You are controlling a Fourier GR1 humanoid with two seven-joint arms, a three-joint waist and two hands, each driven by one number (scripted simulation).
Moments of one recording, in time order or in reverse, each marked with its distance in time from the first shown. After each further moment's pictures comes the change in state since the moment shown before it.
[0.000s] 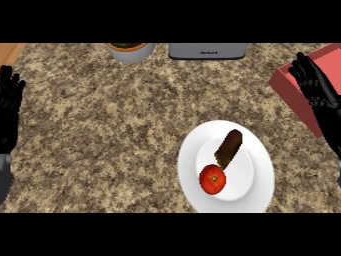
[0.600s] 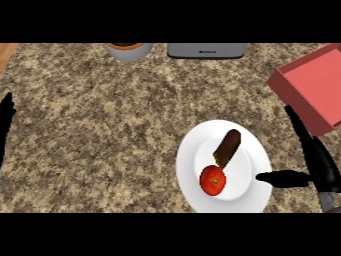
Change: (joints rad) left arm 0.102 0.111 -0.081 0.087 -0.172 0.030 0.117; right arm 0.197 0.012 0.151 0.168 0.357 -0.278 0.226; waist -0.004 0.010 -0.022
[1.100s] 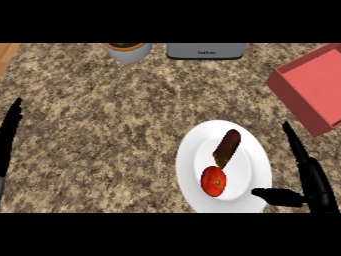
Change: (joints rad) left arm 0.015 -0.028 -0.015 -0.016 -0.082 0.006 0.080; right arm 0.132 0.073 0.001 -0.019 0.088 -0.088 -0.139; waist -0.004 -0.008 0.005
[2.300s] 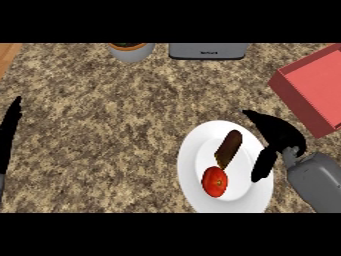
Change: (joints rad) left arm -0.014 -0.041 0.060 0.016 -0.068 -0.045 0.005; right arm -0.485 -0.006 0.132 0.134 0.130 0.761 0.755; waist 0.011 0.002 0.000
